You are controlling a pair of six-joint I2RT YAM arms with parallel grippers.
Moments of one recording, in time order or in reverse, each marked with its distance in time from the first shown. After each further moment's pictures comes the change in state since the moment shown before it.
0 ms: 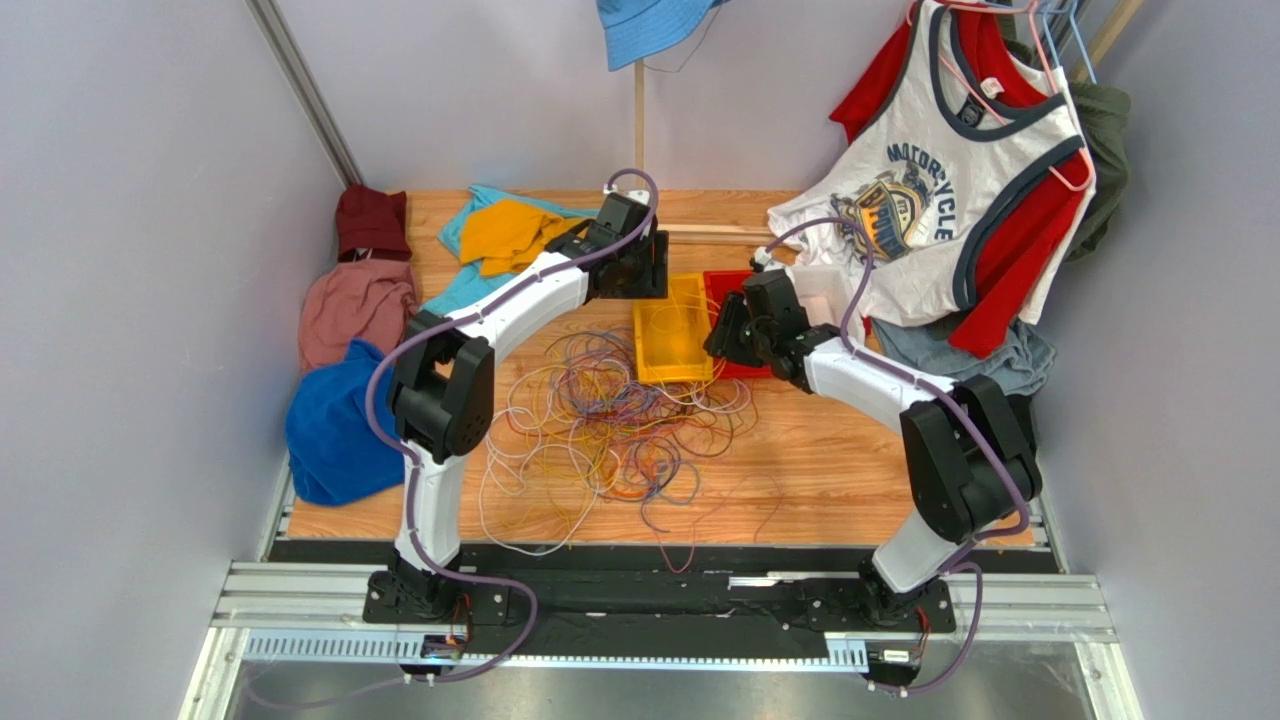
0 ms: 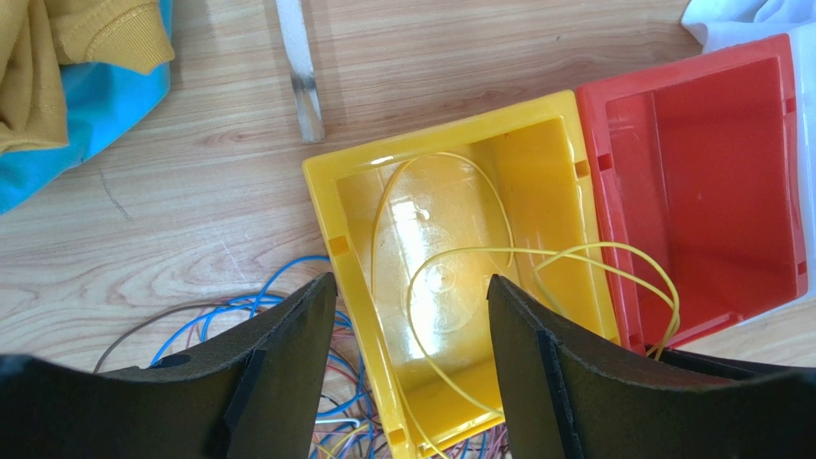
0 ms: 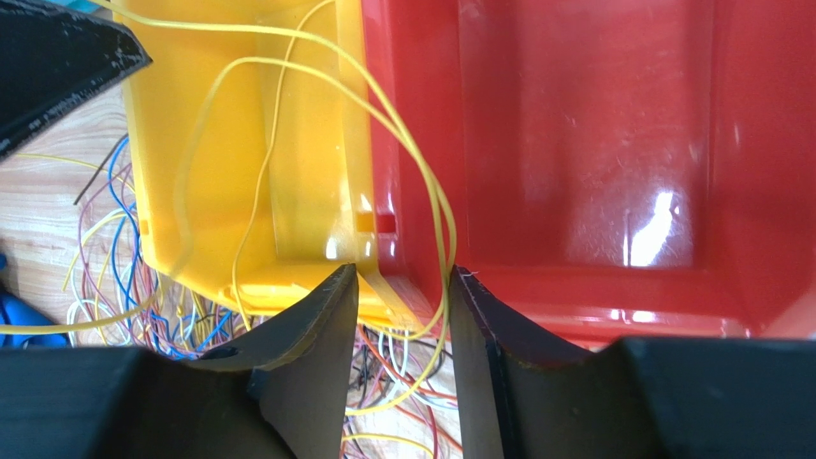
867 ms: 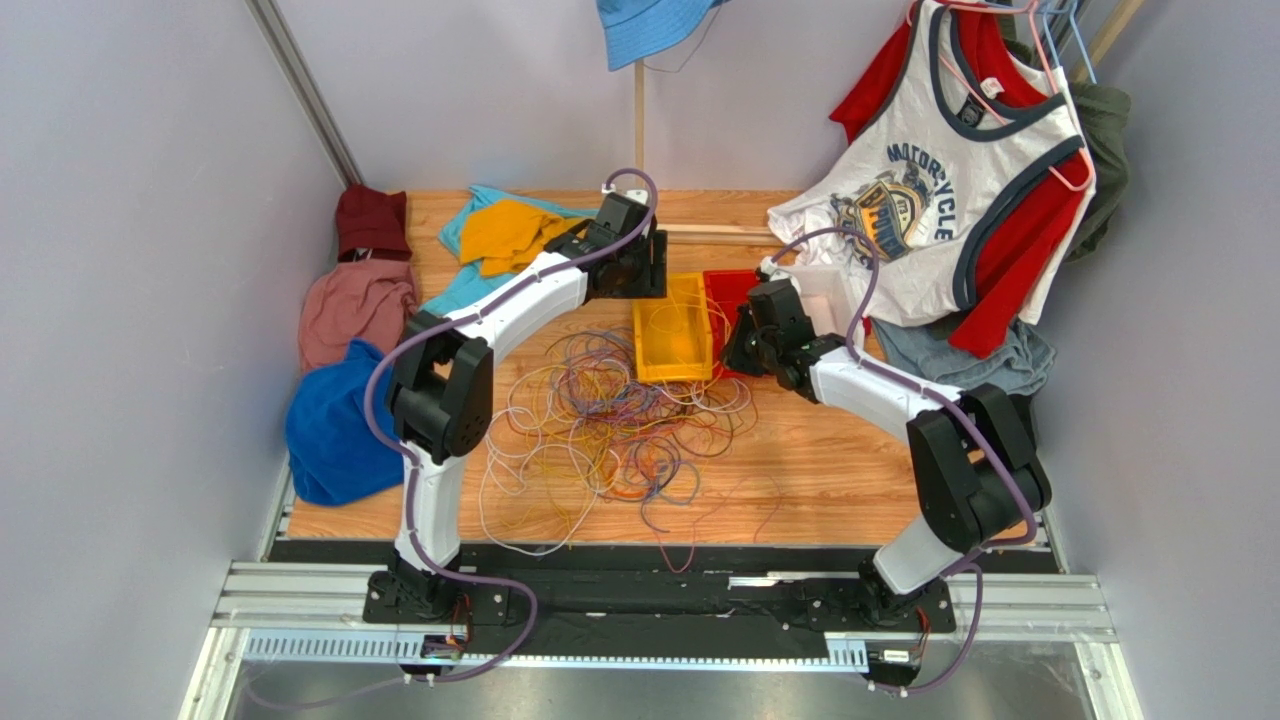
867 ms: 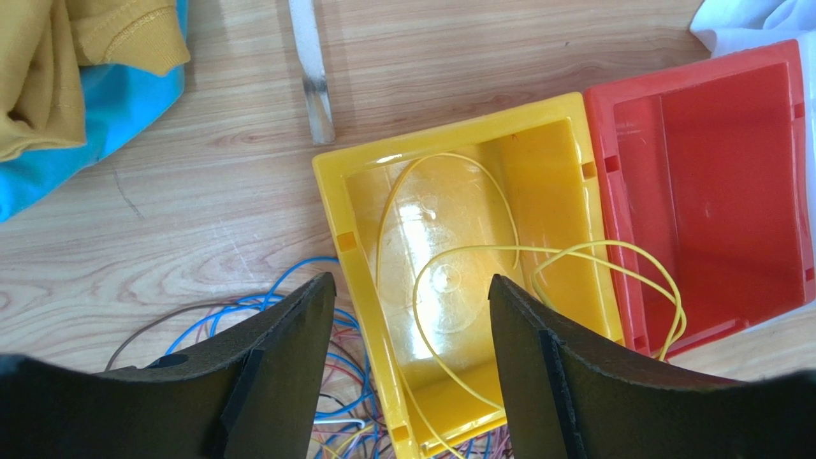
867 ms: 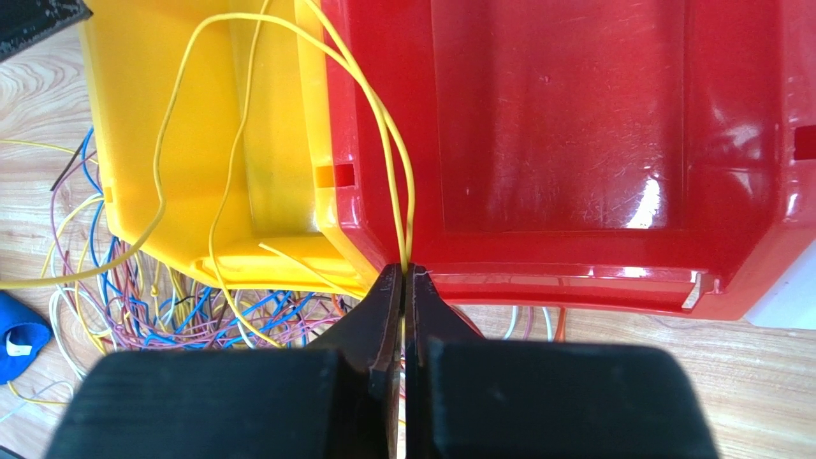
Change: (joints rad) left arm 0.001 -0.003 -0.002 -0.001 -0.018 0.002; right arm -0.001 -0.045 -0.066 0.004 0.005 0.007
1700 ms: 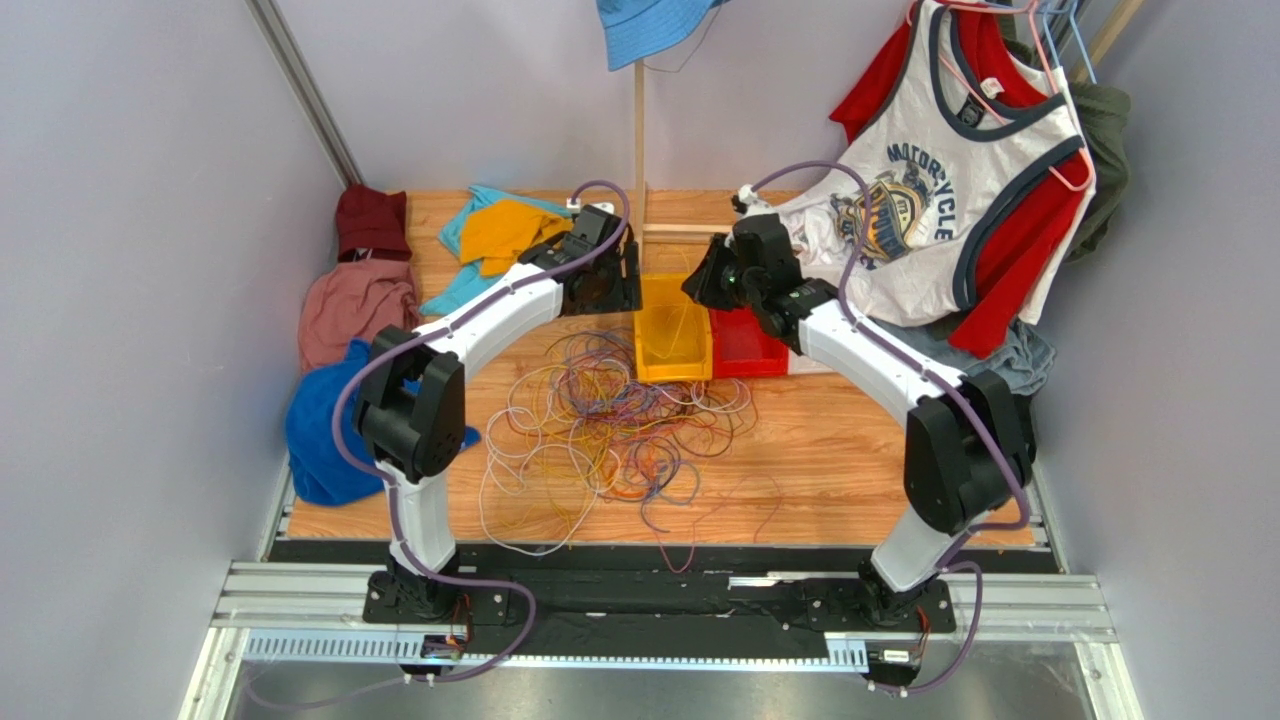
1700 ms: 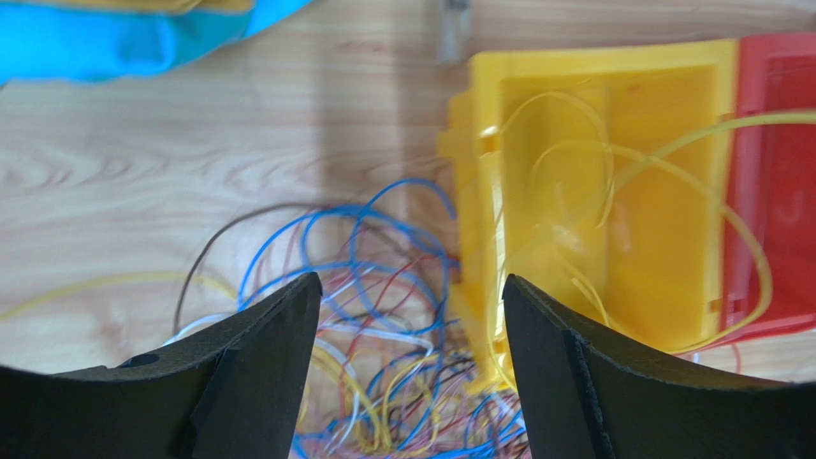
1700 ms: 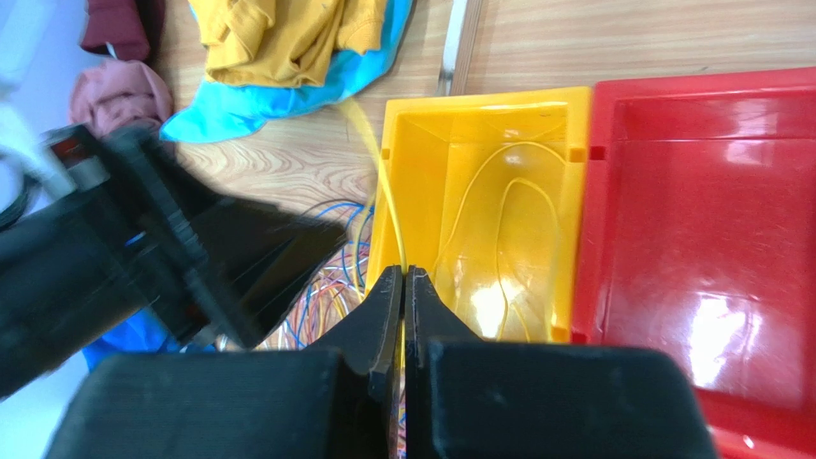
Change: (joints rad) left arm 0.026 -0.141 -0.161 -0.050 -0.093 -0.064; right arm 0.024 0.066 0.338 -0.040 -0.089 -0.008
